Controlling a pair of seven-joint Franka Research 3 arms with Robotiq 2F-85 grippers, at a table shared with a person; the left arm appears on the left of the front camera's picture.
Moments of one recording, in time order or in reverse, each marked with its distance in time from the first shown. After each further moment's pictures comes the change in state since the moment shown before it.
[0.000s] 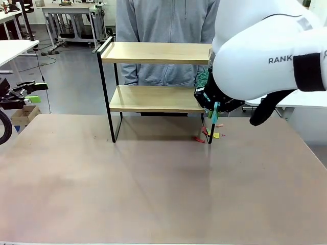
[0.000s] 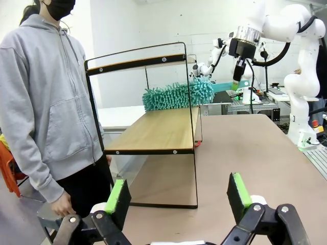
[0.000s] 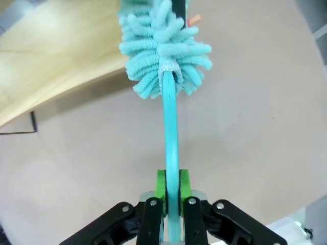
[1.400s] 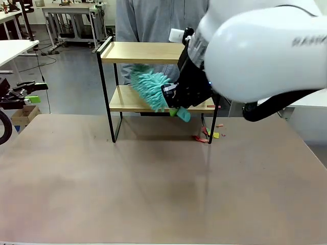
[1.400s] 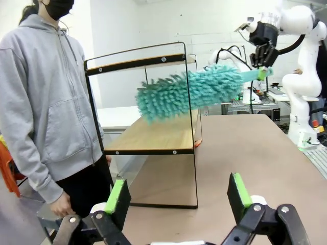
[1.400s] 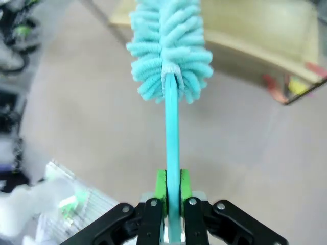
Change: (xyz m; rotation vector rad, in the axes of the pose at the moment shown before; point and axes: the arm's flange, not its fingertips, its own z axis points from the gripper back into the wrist) left arm 0.000 0.000 0.000 0.000 0.000 0.000; right arm -0.063 0.035 0.061 0.421 0.002 0.580
